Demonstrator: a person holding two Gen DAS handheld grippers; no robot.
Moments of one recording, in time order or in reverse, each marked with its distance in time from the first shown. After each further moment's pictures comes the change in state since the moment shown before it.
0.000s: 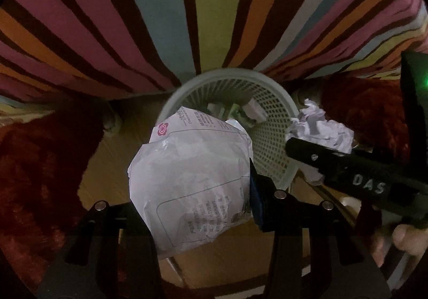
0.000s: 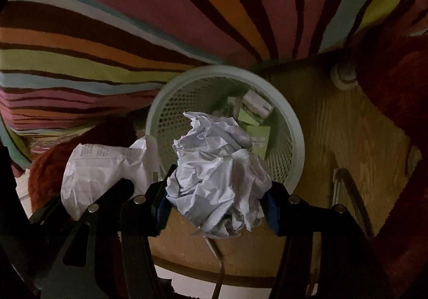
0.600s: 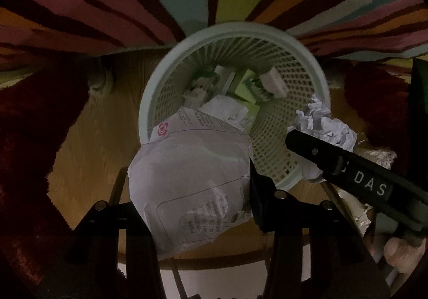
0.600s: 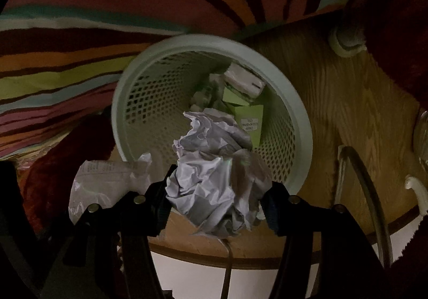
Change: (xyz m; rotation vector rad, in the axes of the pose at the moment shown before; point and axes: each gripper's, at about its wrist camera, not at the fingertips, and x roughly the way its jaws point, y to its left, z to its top) left arm 0.060 0.010 0.008 -0.111 0.228 0.014; right arm 0.064 -0.026 0.008 0.112 0.143 -0.031
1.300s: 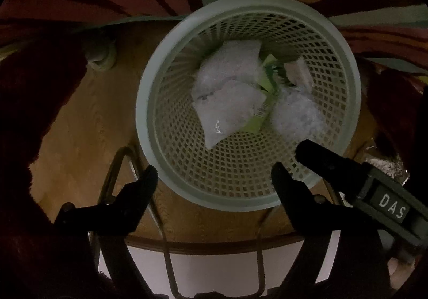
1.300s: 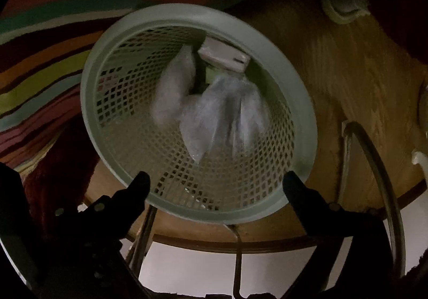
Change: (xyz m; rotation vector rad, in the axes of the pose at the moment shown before) left arm 0.035 0.014 0.011 -0.101 0.114 0.025; right arm 0.041 -0.021 0.004 0.118 0.100 0.003
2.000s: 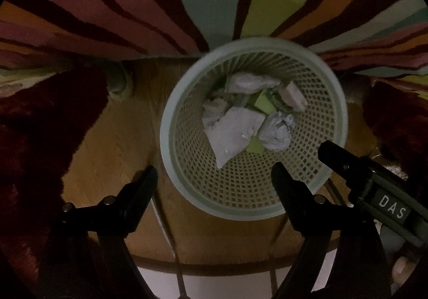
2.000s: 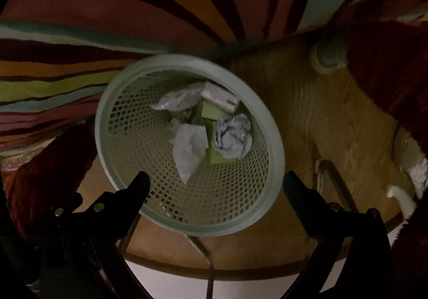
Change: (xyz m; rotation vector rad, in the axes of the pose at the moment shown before) left arm -0.045 -0.006 -0.014 0.052 -0.192 0.055; right arm -0.046 0.020 -0.015 -0.138 -0.216 -0.111
